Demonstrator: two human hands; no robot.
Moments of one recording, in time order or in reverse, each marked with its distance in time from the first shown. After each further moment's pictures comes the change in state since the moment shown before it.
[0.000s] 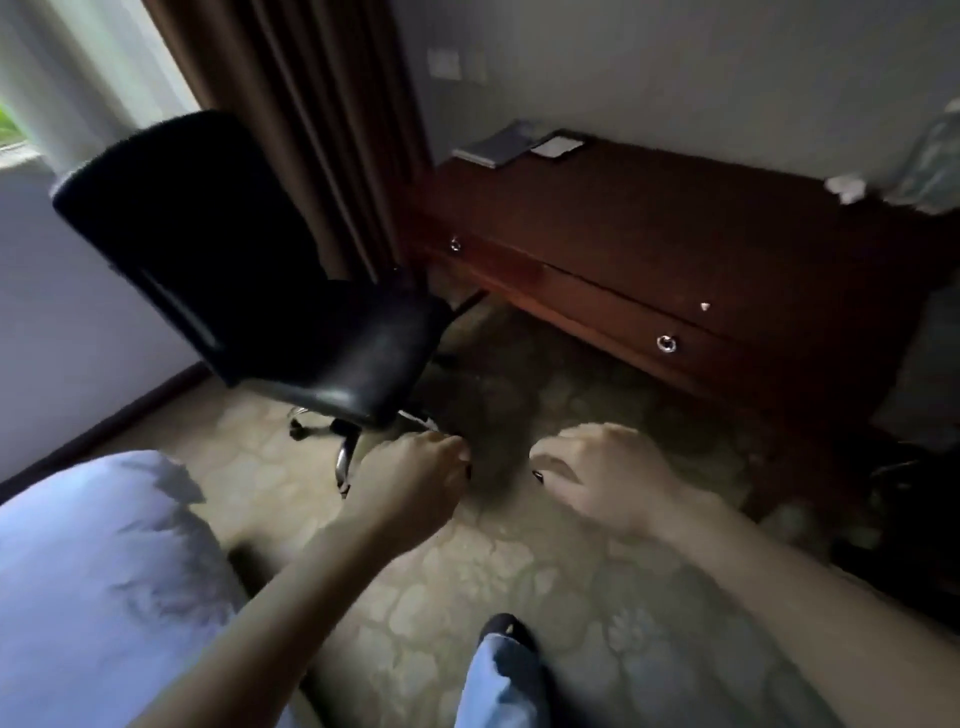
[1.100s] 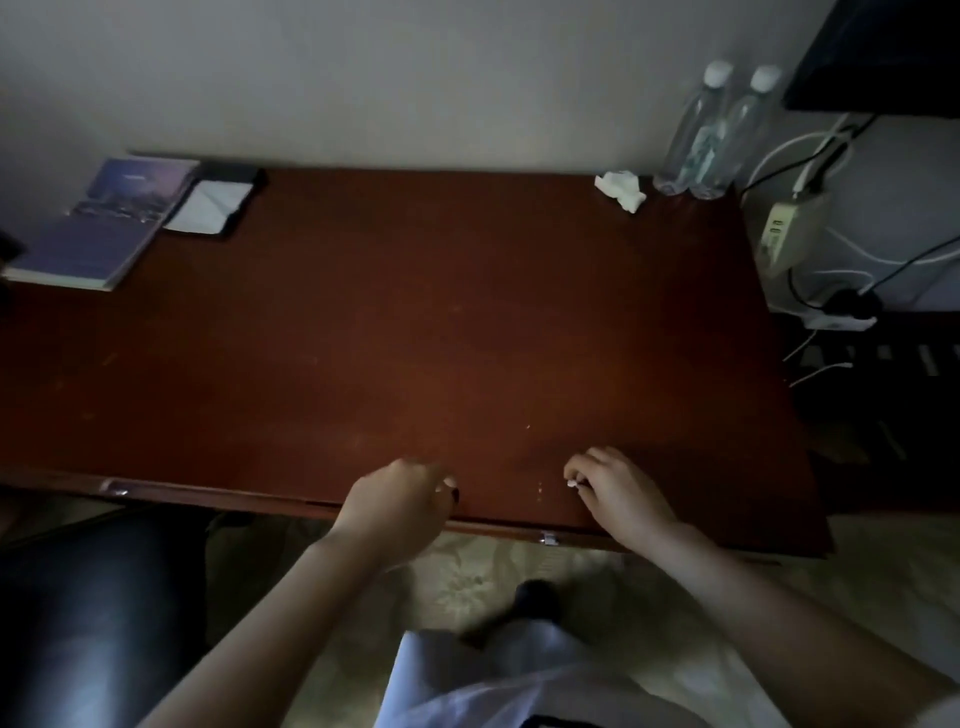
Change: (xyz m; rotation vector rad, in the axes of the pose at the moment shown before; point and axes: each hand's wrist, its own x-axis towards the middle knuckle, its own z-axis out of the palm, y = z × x) left_hand 0.556 0.088 0.051 -0.080 -0.510 0.460; right_hand 0.186 0.402 -0.001 0.202 0.096 0.881
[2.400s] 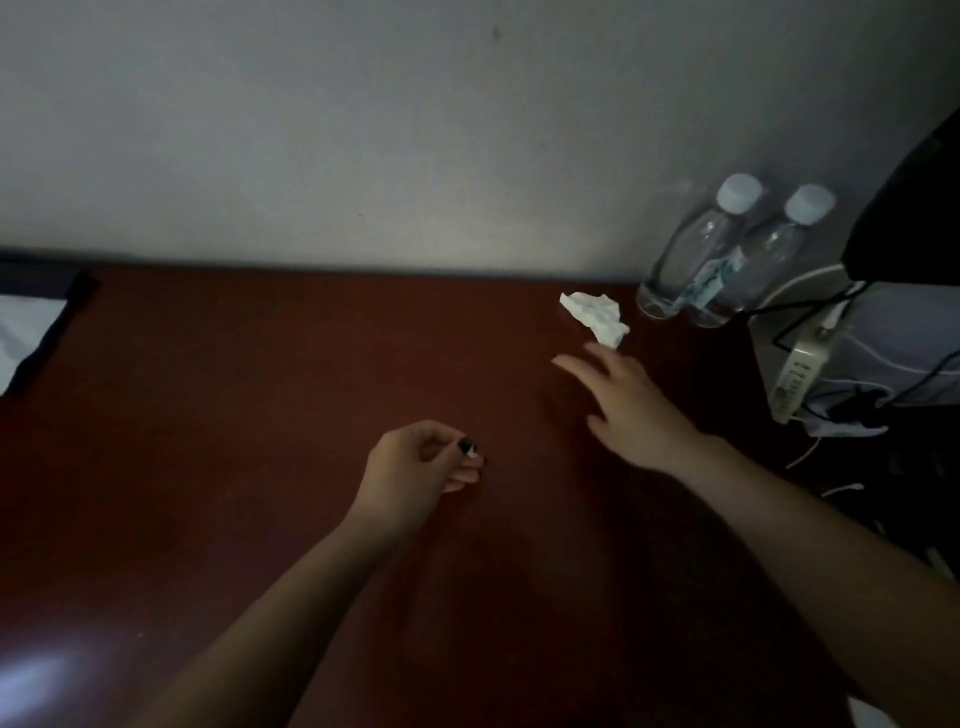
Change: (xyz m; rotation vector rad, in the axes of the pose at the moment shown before) left_hand 0.310 0.052 -0.096 -1.124 0.065 -0.197; right_hand 0.298 0.119 -0.172 -0.070 -0.005 -0.016
